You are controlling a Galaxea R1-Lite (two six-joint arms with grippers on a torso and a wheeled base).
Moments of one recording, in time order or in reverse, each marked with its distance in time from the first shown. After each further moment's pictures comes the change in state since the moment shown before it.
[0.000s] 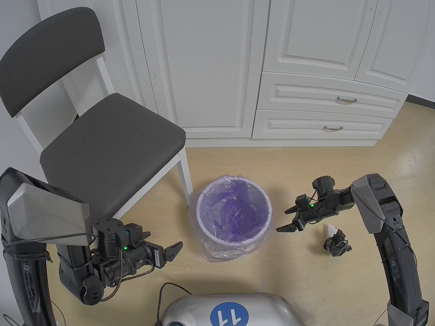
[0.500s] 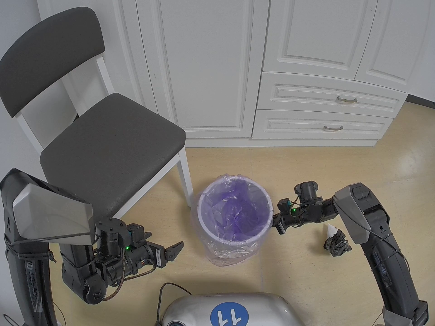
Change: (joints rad) left arm 0.003 0.024 -0.019 0.001 -0.001 0.000; right arm 0.110 0.071 -0.027 -0.197 -0.053 0.150
